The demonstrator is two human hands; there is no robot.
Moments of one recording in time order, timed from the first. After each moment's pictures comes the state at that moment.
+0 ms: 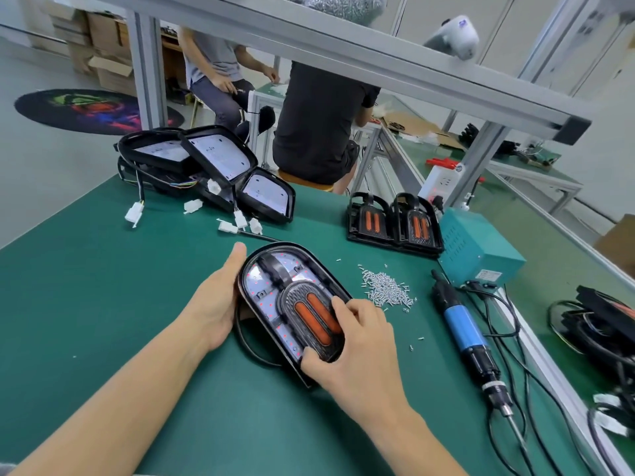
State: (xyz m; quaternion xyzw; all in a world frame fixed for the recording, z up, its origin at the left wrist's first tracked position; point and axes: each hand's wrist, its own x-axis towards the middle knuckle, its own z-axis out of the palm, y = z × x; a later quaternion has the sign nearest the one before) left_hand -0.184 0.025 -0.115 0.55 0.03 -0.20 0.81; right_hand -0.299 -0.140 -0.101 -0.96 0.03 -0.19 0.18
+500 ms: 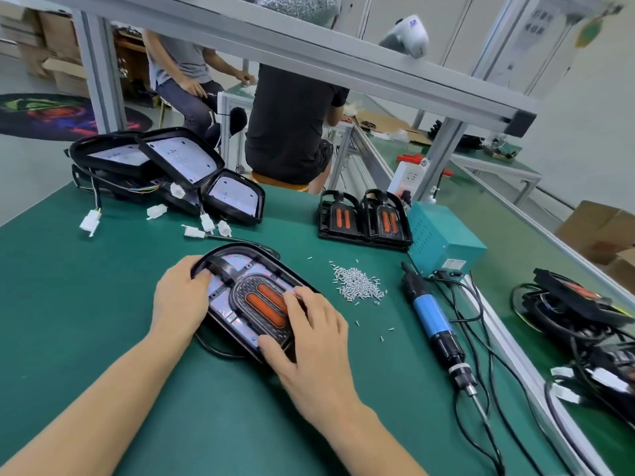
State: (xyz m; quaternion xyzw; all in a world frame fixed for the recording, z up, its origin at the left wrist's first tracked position) left_hand -0.172 0.025 -0.128 0.83 0.05 0.09 0.55; right_hand -0.295 -0.133 -0.115 -0.96 -0.05 -0.18 0.19
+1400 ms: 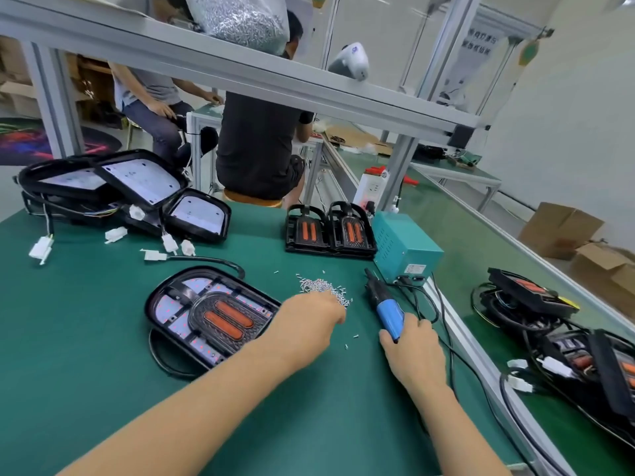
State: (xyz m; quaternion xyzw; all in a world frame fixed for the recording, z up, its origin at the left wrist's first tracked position) left_hand -0.231 -0.127 -0.084 0.87 -0.44 0.09 0.19; right_hand -0.307 -0.312 -0.124 -0.93 0.35 -0.10 0.09
